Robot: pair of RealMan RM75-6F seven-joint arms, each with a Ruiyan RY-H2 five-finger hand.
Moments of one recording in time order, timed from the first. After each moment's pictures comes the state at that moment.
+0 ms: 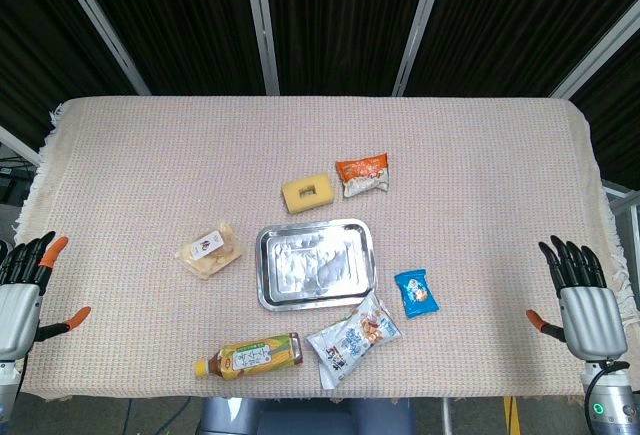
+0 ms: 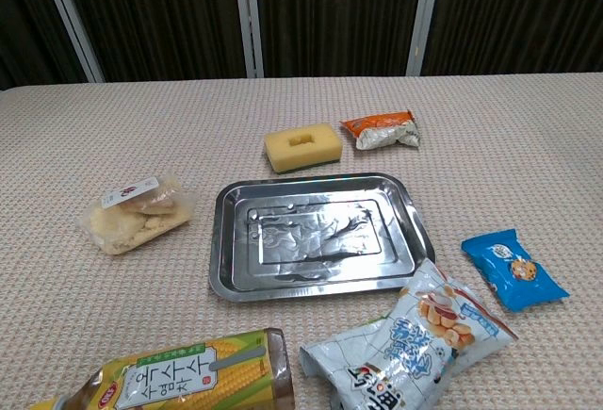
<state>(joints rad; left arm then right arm) -0.06 -1.14 -0.03 -1.73 1.52 1.53 0.11 0.07 -1.19 0.07 -1.59 -1.54 1.53 -0.12</state>
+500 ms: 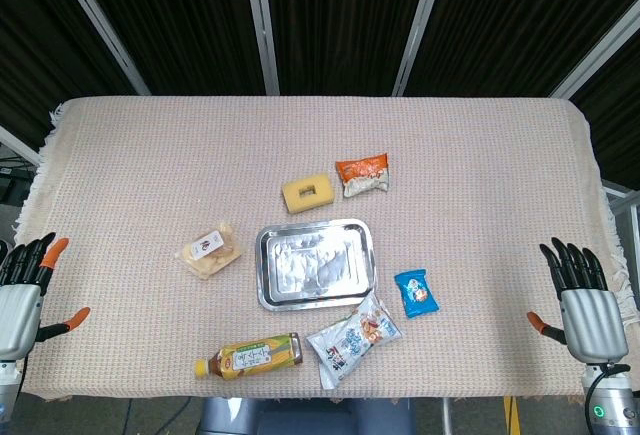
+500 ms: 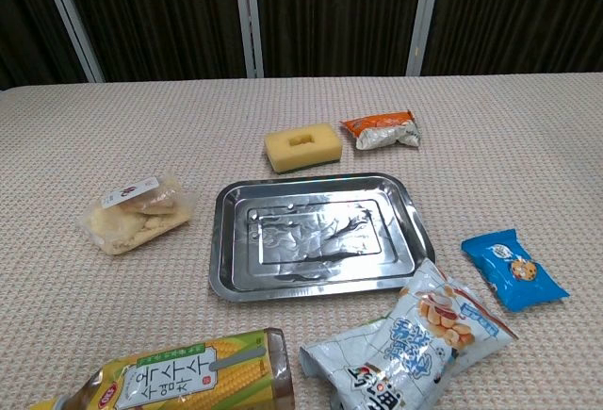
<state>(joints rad) -0.05 -1.15 -0.03 -1.72 1.51 1.53 0.12 0.06 -1.19 0.06 -1.59 -1.54 1.54 -0.13</state>
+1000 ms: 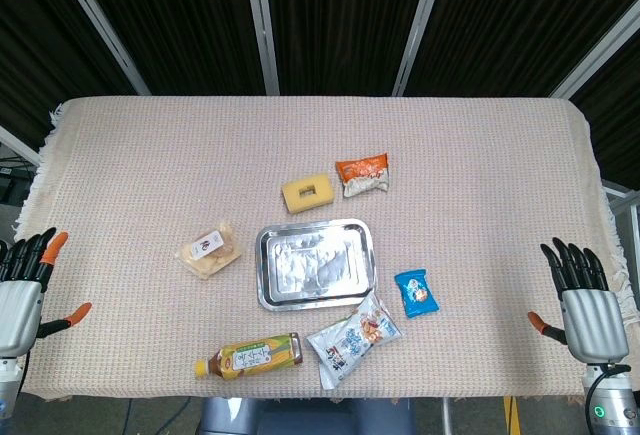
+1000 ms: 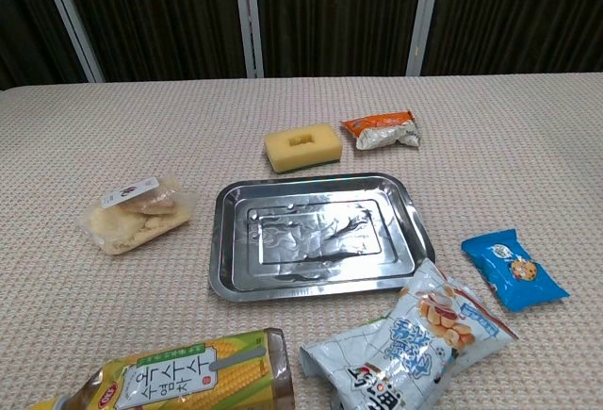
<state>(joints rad) -0.07 -1.16 -0.04 -1.70 1.53 1.53 0.13 0.06 -1.19 0.06 -1.59 -1.54 1.53 -0.13</state>
